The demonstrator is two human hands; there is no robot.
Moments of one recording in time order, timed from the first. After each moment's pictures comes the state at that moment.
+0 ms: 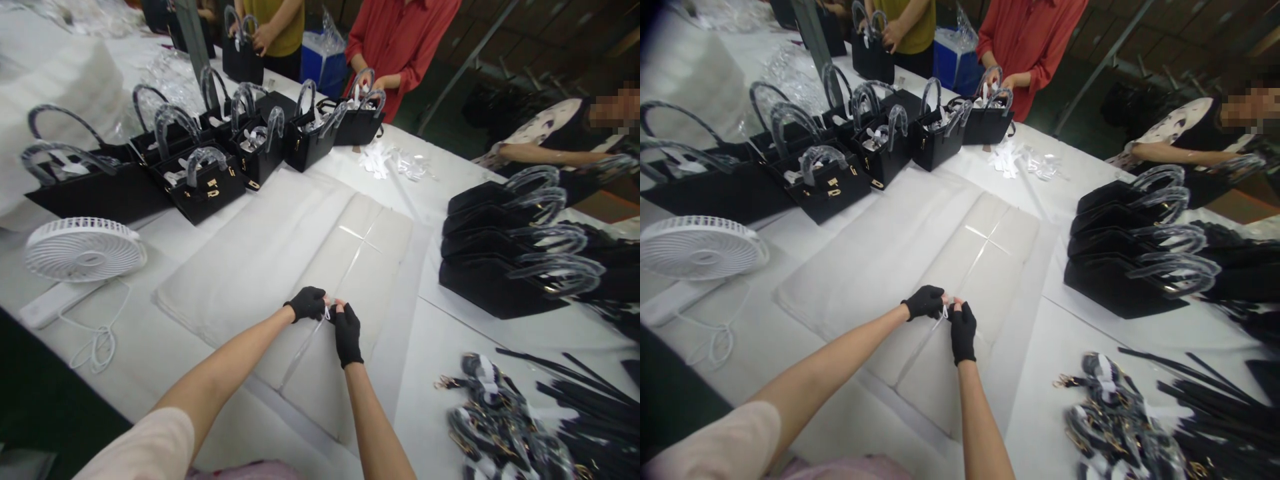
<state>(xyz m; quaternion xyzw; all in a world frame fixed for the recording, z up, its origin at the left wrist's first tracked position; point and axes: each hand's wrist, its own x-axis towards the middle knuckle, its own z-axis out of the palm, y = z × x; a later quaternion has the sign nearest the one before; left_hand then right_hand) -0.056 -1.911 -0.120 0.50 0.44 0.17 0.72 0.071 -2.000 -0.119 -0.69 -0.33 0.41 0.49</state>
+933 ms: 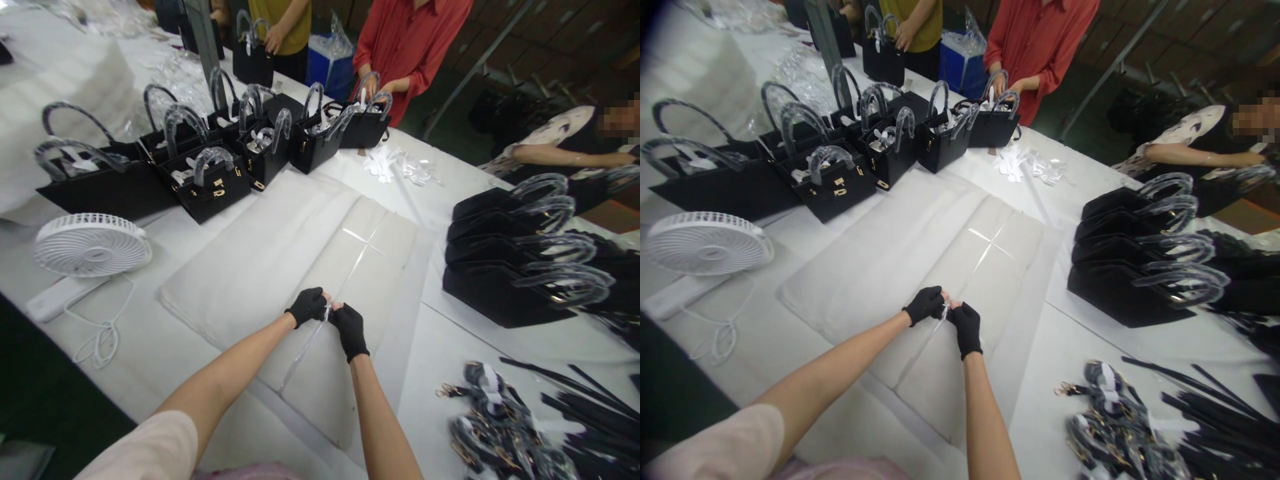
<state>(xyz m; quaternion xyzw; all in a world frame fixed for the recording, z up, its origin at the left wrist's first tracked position) -0.055 -1.916 -0.136 0.53 0.48 0.28 0.64 0.079 -1.981 -0.113 -0.65 -0.31 0.51 0.46</state>
